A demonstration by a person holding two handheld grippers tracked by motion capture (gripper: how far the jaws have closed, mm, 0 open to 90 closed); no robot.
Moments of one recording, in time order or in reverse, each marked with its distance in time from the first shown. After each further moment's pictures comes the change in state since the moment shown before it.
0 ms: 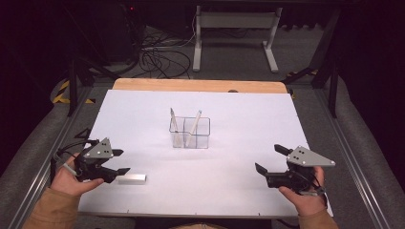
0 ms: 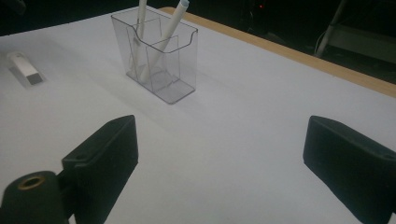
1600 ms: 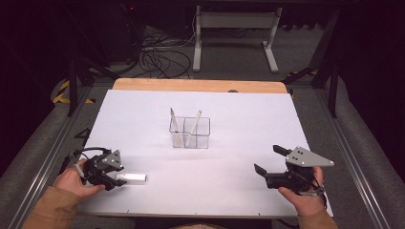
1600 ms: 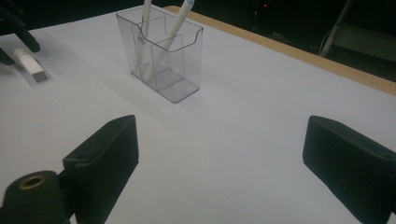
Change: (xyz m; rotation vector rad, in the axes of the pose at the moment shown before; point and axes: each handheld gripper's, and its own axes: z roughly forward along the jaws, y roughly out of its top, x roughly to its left) left arm 0.007 -0.022 0.042 0.283 -0.125 0.063; right arm 0.001 -0.001 0.001 0.002 0.016 -0.005
